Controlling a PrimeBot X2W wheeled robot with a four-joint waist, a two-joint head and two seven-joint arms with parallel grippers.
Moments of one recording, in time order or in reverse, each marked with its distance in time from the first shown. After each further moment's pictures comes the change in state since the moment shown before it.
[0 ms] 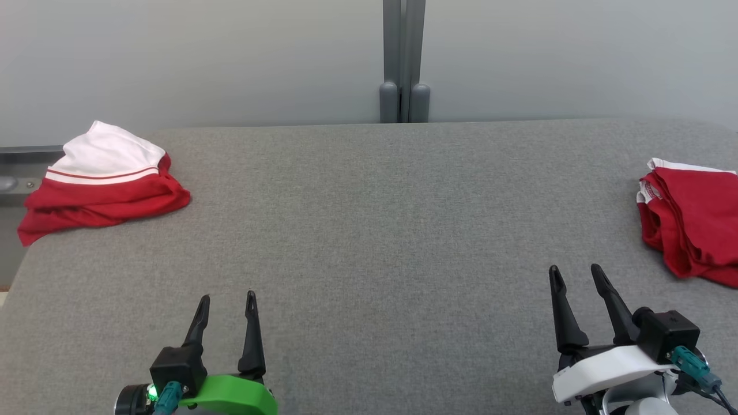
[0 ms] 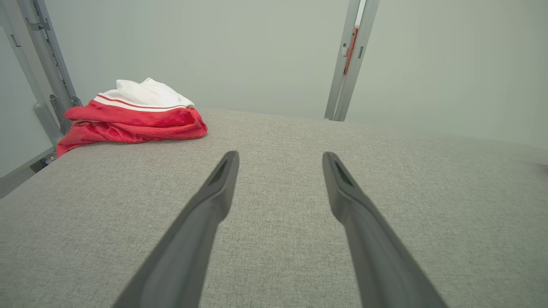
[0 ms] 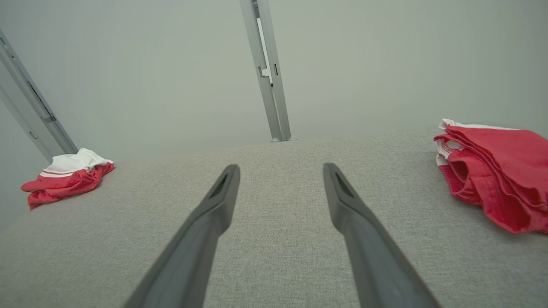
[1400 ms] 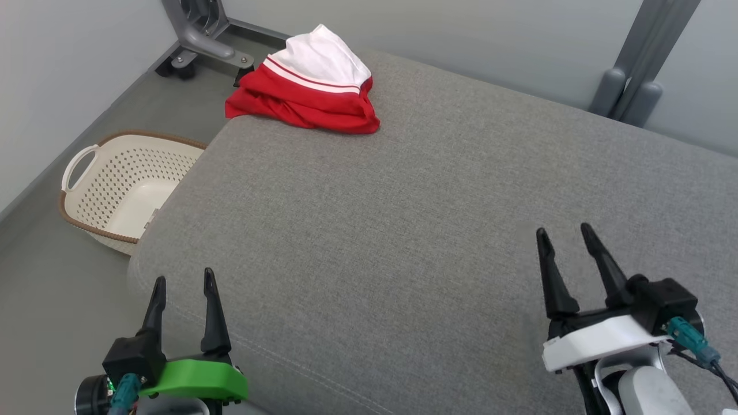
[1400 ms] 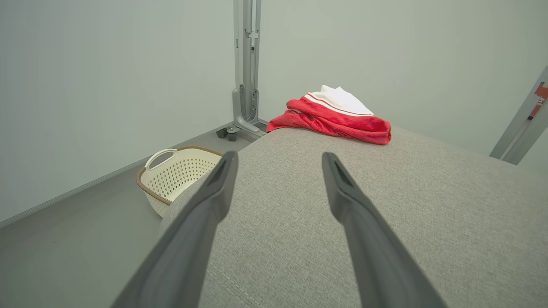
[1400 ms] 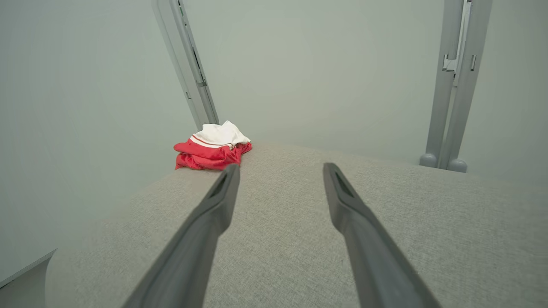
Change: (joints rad) left arm -0.006 -0.002 0.100 -0.080 -0.001 0.012 0.000; right arm -0.056 0.001 0.042 -0.089 -0.032 0.000 0.022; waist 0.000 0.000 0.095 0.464
